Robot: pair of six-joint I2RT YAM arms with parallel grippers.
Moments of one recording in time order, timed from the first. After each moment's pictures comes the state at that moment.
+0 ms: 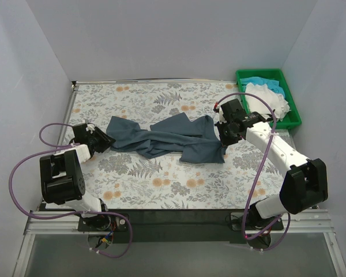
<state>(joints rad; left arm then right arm) 0.24 1.56 0.64 0.13 0.35 -0.63 0.43 1.44 1.17 -0.84 0.01 0.07</state>
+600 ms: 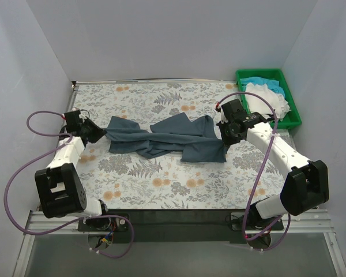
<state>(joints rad) 0.24 1.42 0.83 -0.17 0.27 -0.65 0.43 1.43 1.16 -0.84 0.06 0.08</state>
